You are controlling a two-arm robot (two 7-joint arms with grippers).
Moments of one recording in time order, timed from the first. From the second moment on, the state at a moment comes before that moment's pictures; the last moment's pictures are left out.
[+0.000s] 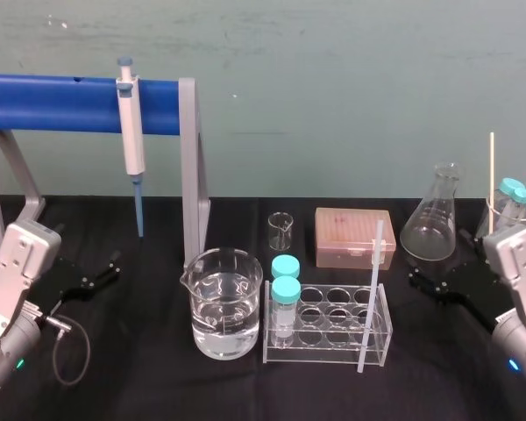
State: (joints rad) left arm -0.20 0.60 0.45 -1.41 -0.25 -0.12 0.03; right arm 0.20 0.60 -0.45 -1.41 0.25 -0.12 -0.03
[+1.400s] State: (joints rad) left arm -0.20 0.60 0.45 -1.41 -0.25 -0.12 0.03; right arm 0.20 0.66 -0.36 -1.57 0.85 0.29 0.42
